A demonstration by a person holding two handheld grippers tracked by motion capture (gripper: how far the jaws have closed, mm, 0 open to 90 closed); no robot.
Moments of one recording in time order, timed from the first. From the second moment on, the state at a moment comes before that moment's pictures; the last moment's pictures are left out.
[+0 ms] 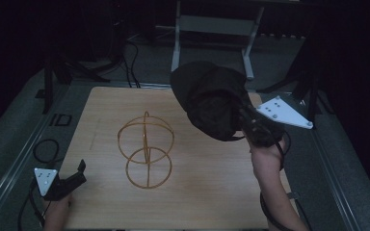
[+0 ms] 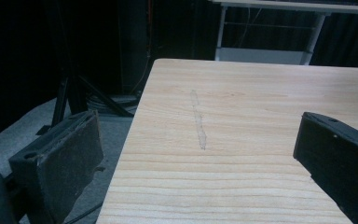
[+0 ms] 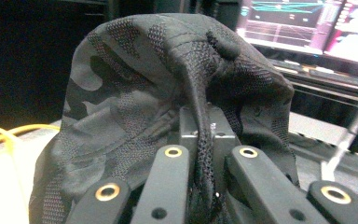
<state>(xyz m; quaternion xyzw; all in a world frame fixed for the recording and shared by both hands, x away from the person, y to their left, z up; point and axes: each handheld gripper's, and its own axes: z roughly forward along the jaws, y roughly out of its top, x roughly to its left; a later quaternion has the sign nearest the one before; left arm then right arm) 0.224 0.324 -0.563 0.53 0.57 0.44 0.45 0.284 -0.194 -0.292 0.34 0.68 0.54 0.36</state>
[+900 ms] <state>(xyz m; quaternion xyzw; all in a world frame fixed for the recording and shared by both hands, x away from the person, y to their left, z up) 0.224 0.325 -0.563 0.53 0.57 0.44 0.45 0.277 -0.124 -0.291 0.27 0.71 0.57 0.32</state>
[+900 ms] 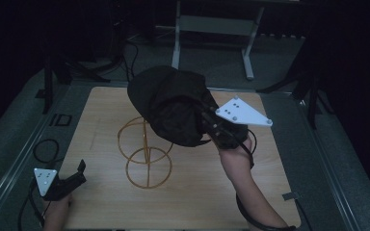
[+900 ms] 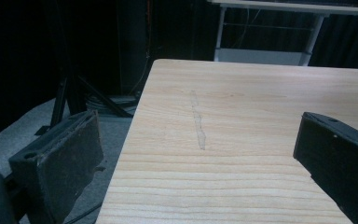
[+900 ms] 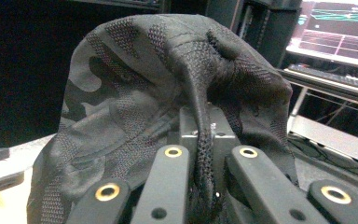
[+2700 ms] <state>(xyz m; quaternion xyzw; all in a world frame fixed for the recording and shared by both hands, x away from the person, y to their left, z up) 0.224 0.325 -0.563 0.53 0.57 0.44 0.45 0.291 -0.042 -0.358 0.24 0.77 0.54 0.22</state>
